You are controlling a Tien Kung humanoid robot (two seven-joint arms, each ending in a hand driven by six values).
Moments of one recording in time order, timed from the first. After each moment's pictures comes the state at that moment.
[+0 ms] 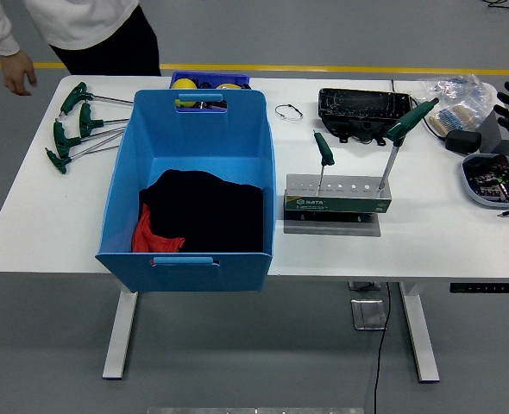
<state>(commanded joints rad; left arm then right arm) -0.04 0.10 -0.14 -0.18 -0.17 0.40 0.00 0.17 -0.42 1.46 1.40 -1.00 0.03 0.08</state>
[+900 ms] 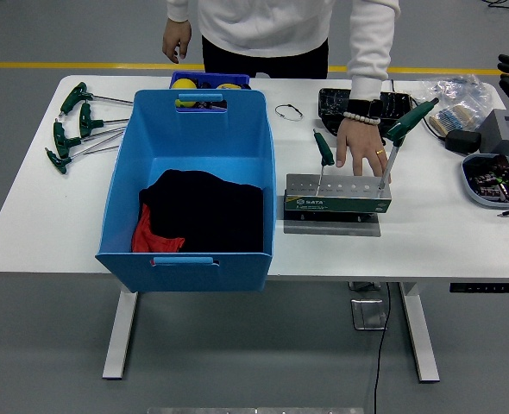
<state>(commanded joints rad) -0.05 0.10 -0.14 -0.18 -0.17 0.40 -0.01 0.33 -0.61 1.30 1.36 -1.35 -0.01 0.17</state>
